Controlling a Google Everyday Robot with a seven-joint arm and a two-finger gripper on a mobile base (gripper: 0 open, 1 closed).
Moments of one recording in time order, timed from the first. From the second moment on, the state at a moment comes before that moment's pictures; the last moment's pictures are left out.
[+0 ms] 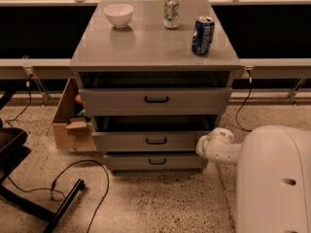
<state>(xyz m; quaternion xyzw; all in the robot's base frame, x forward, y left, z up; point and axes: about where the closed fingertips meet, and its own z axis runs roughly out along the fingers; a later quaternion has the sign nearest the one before) 0.710 -0.223 0.382 -0.56 0.77 -0.14 0.26</state>
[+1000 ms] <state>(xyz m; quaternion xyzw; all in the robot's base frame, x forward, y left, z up) 0.710 -0.223 0.382 -0.56 0.77 -0.14 0.26</state>
